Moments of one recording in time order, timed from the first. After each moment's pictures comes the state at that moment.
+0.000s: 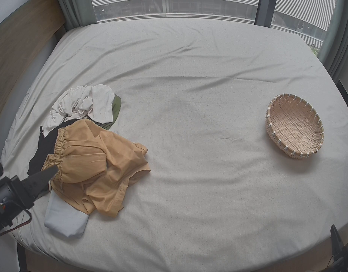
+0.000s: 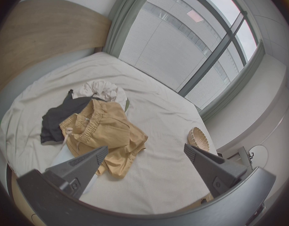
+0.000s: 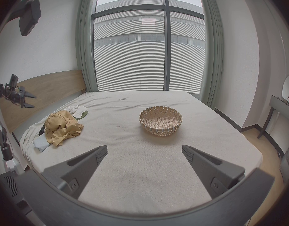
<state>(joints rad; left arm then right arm) -0.17 1.00 -0.31 -0.46 -0.17 -0.48 0.00 0.02 -0.02 0.00 0.01 -0.01</state>
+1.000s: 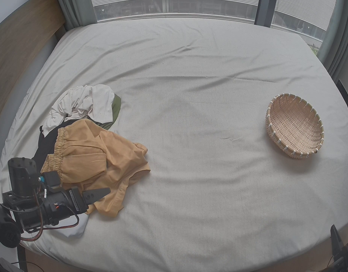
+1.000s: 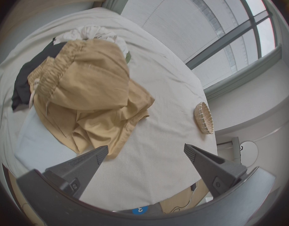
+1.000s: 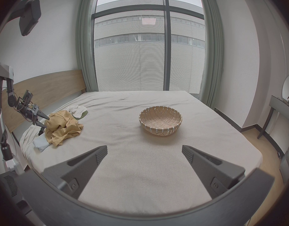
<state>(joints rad) -0.26 1.52 -0.27 -0.71 -0.24 -0.56 0.00 0.02 -0.02 0.00 0.01 -0.01</state>
